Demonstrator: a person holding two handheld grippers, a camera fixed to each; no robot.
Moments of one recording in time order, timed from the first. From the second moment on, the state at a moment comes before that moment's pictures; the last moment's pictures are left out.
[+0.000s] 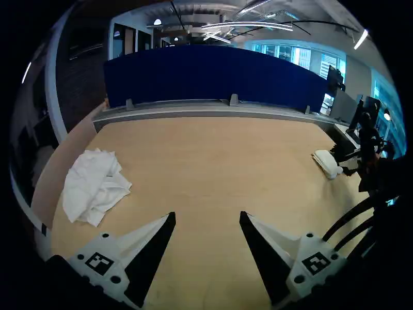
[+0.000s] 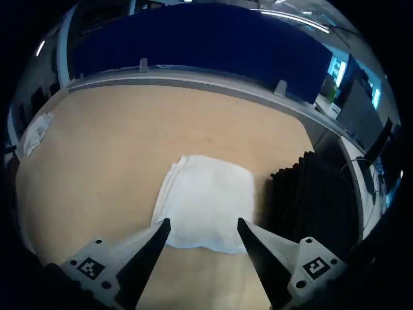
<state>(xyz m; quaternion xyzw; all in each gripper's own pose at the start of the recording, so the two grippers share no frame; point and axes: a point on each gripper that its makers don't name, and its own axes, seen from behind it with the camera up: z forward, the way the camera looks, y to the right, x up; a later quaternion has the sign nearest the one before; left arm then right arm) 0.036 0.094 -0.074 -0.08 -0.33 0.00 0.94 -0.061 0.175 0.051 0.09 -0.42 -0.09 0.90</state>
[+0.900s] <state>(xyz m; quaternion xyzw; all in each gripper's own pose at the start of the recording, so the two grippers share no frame) 0.066 0.093 -0.051 -0.11 -0.28 -0.01 0.95 0.147 0.010 -0.005 0.11 -0.14 0.02 0.98</state>
